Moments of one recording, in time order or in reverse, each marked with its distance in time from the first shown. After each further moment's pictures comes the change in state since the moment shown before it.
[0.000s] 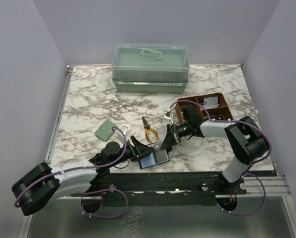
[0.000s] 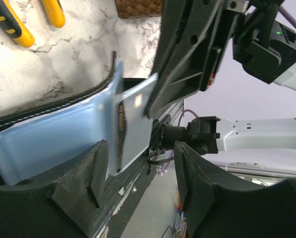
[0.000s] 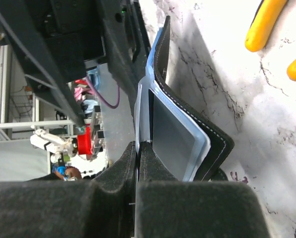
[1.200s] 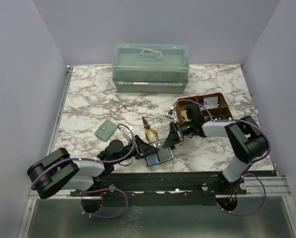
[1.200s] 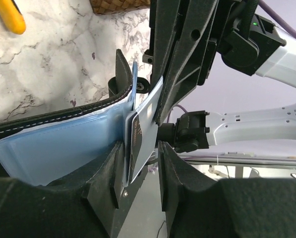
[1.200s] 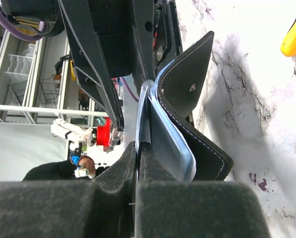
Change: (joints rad) left arm 0.002 0.294 0.035 0.303 0.067 -0.009; right arm -0.046 0.012 -0.037 0.159 -0.187 0.089
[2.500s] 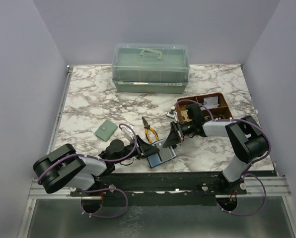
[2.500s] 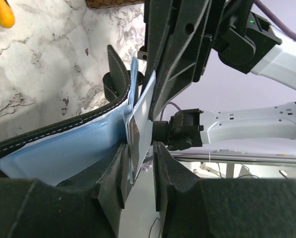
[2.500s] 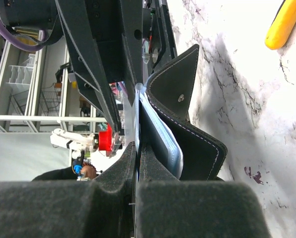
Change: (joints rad) left arm 0.002 0.065 0.000 0.098 0.022 -0.052; right arm -0.019 0.000 0.000 -0.030 0.019 -0.009
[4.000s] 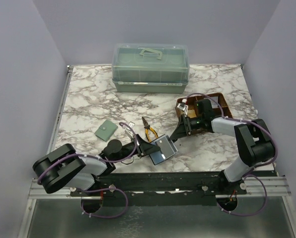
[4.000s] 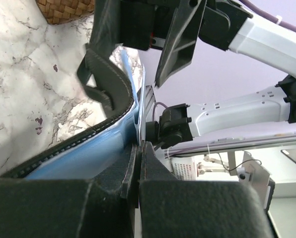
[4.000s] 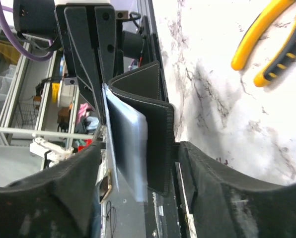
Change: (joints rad) left arm 0.000 0.054 0.014 0.149 0.043 0.081; right arm -0.117 -0.061 0.033 -0.124 -0.009 -0.168
